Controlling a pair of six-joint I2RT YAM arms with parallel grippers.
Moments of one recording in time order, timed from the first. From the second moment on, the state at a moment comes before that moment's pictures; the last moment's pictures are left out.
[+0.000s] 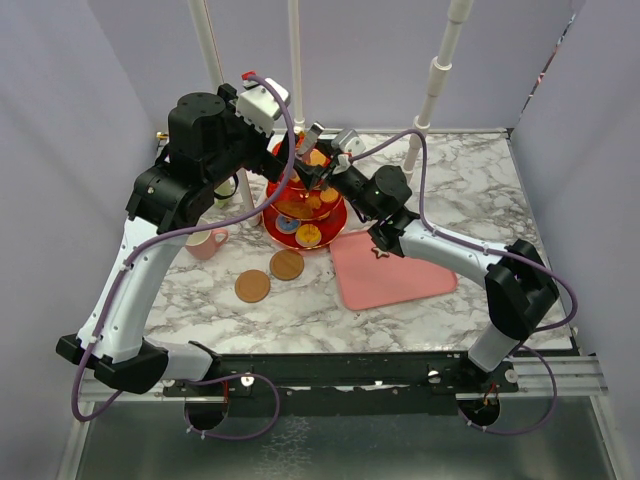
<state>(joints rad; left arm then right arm) -0.50 1.33 1.85 -0.77 0.02 0.30 0.77 1.68 1.20 0.84 -0.13 -0.17</state>
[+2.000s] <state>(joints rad) -0.50 1.30 1.82 -0.77 0.03 0.32 0.77 1.47 0.27 1.24 0.48 -0.12</state>
